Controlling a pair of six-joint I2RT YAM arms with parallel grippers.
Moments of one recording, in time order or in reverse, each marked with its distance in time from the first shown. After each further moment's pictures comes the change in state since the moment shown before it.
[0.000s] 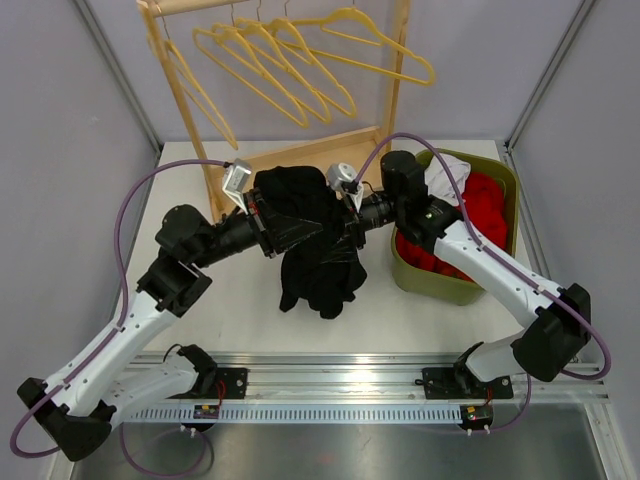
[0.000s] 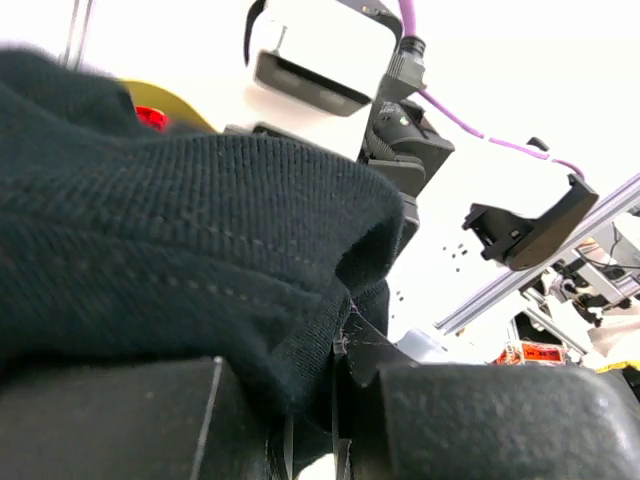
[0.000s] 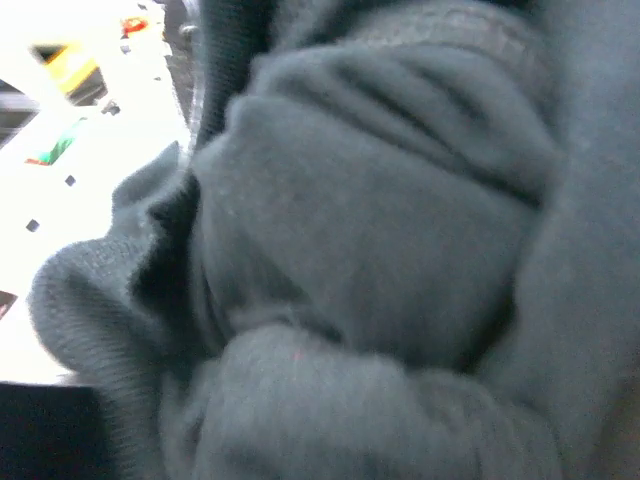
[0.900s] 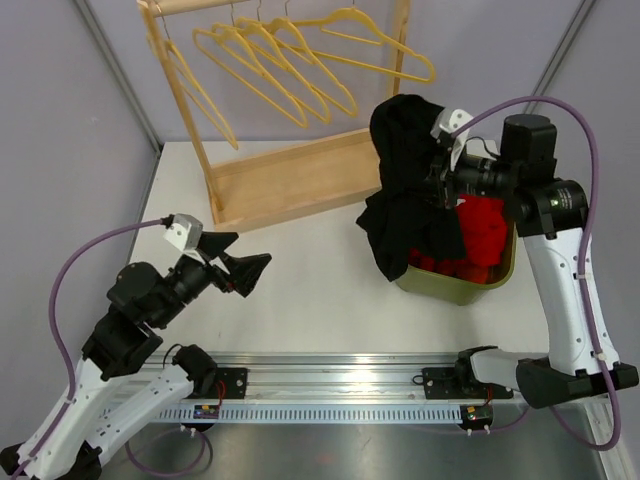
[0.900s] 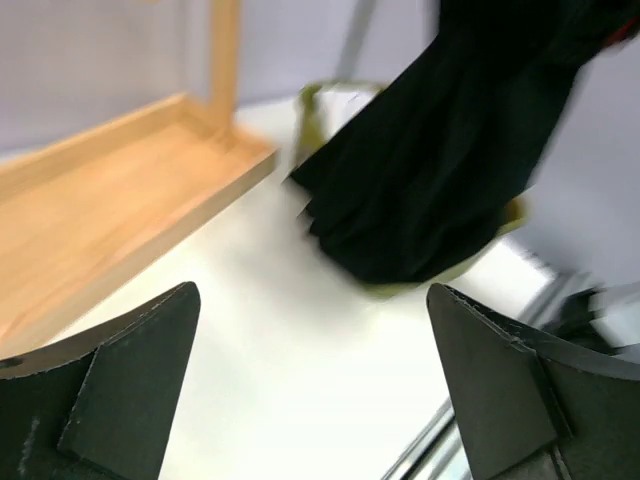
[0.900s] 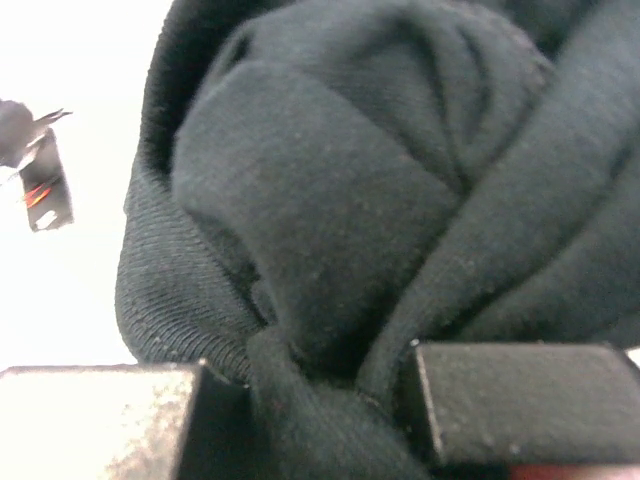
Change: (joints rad) left arm -0.006 -0.420 -0.080 -0.470 -0.443 0.389; right arm -0.412 -0.185 0.390 -0.796 0.328 -0.377
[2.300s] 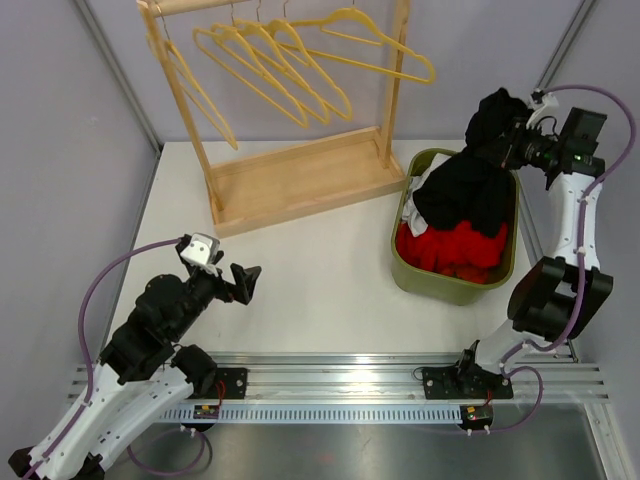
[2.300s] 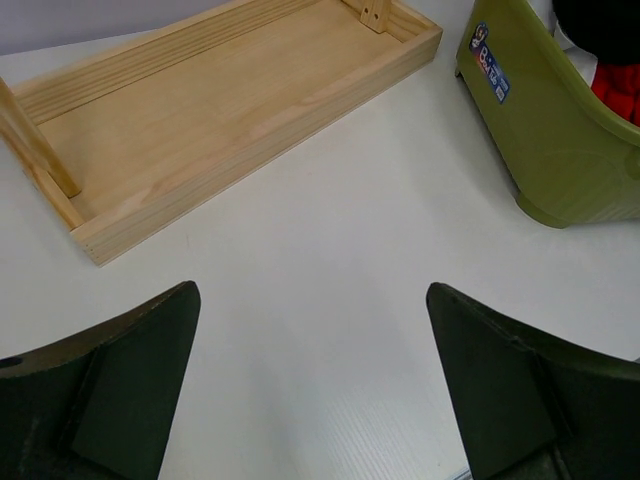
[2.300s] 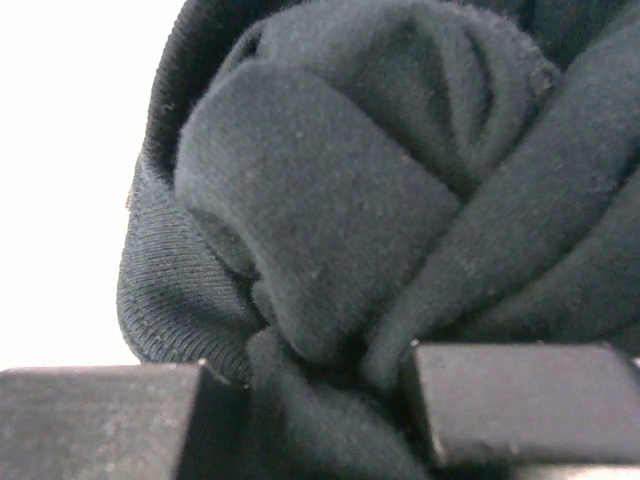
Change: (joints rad) left arm 0.000 -0.119 -0.247 -0.112 -0.272 0.140; right arm -0.613 0.389 -0.006 0.369 -0.048 0.468
